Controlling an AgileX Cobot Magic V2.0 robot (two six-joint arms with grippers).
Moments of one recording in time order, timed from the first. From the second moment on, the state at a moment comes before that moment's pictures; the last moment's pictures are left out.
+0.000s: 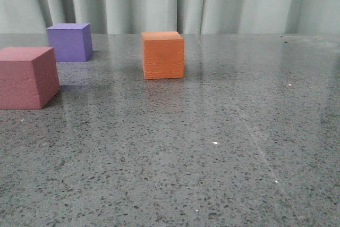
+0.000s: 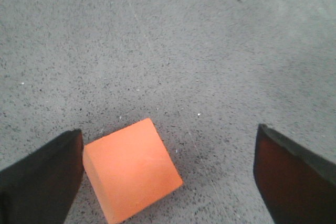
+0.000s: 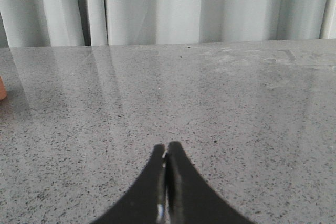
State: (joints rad) left arm -0.64 1.64 -1.49 0.04 0.54 -0.43; right arm 0.04 -0.01 0.03 -0.07 0.07 0.14
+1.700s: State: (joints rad) left arm -0.70 1.89 -1.58 0.30 0.69 -0.73; right arm 0.04 -0.01 0.03 -0.07 0.07 0.14
